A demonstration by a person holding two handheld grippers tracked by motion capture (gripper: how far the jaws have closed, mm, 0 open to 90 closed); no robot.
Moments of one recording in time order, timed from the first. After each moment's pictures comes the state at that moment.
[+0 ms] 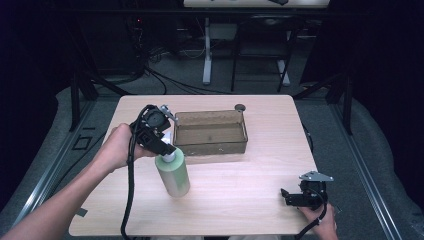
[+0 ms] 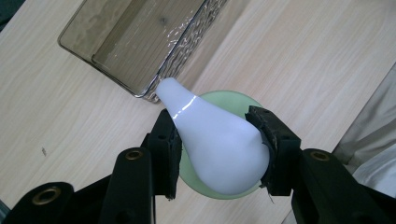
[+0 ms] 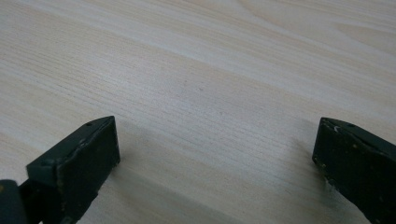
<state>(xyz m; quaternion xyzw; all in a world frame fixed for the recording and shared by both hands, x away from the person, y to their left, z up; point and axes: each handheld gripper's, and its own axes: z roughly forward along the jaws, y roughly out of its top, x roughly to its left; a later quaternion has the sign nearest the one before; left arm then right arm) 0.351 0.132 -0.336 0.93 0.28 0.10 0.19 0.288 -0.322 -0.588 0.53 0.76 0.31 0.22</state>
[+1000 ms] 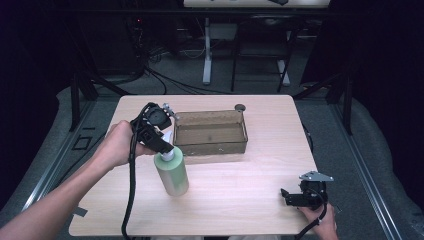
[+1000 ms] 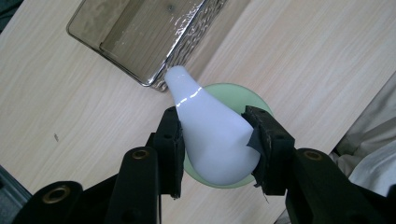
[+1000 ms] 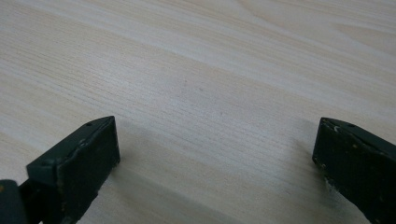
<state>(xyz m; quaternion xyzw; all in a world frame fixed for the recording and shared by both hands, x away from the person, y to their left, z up) 0.352 0.128 -0.329 0.94 0.29 0.11 0.16 0.288 -0.322 -0.588 0.52 0.76 0.31 0.22</state>
